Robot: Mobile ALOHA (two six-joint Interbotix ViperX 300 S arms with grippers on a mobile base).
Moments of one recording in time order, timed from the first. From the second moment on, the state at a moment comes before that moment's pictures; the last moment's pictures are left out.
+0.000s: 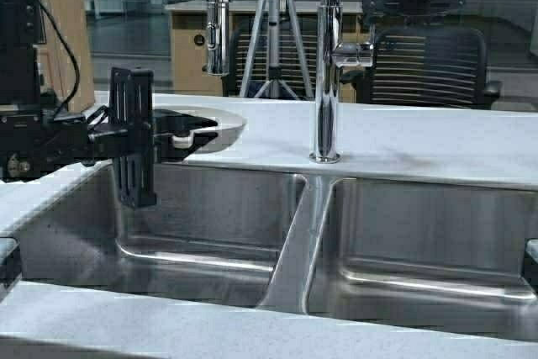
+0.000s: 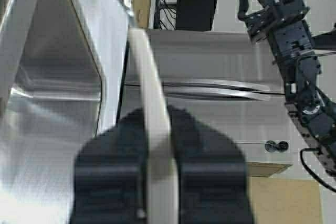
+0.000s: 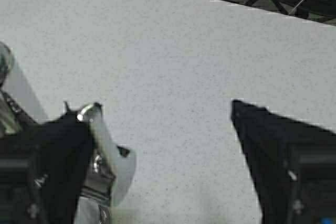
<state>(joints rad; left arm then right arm) -0.35 0.59 1.13 0.45 -1.70 -1.50 0.12 0.34 0.26 -0.04 -0.22 0.05</state>
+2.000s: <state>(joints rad) -0.38 0.62 1.07 0.36 -1.61 -1.32 0.11 0.11 0.53 -0.02 -0.31 0.04</state>
